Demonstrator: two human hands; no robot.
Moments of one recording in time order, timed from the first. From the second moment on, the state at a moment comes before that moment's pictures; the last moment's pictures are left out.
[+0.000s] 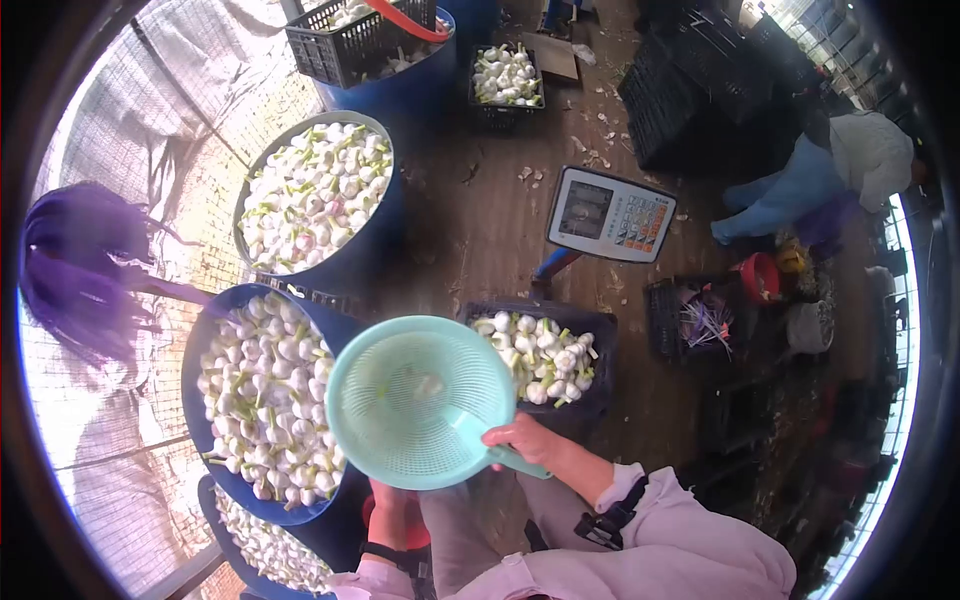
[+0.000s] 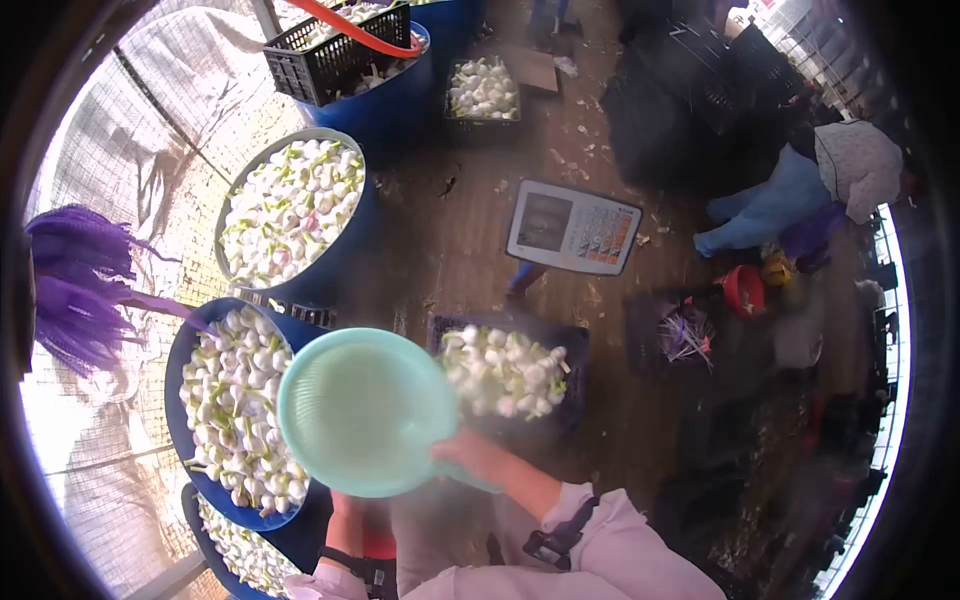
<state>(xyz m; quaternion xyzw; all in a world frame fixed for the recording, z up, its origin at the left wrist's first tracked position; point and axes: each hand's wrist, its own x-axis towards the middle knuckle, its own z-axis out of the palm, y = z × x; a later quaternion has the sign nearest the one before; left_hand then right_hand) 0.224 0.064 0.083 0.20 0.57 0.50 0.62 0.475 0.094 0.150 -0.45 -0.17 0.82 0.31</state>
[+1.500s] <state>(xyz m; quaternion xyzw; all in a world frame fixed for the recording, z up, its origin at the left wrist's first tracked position) -0.081 0.118 -0.020 0.26 0.79 0.35 0.43 0.130 0.245 -0.084 -0.63 -0.33 0.70 -0.01</state>
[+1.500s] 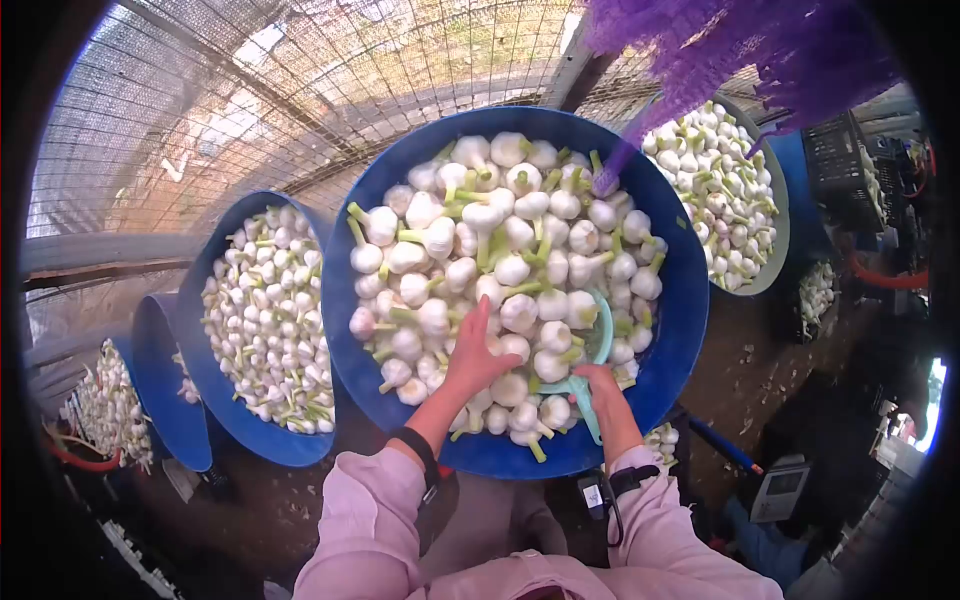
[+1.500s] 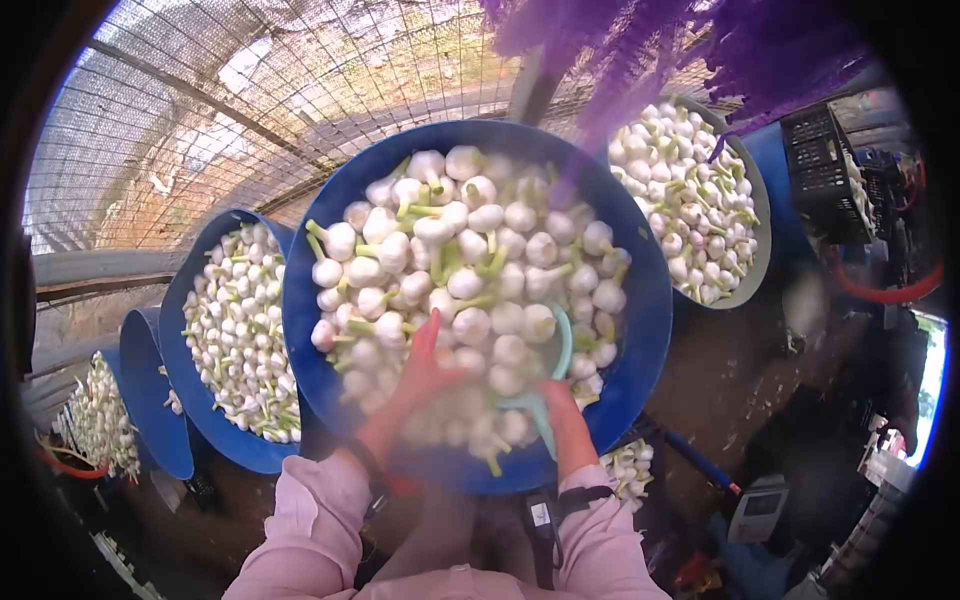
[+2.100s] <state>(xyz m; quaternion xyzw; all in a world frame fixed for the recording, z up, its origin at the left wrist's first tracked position) -0.021 0.138 0.108 0.44 0.81 0.20 0.34 0.131 0.212 0.029 -0.54 -0.24 0.80 0.08</state>
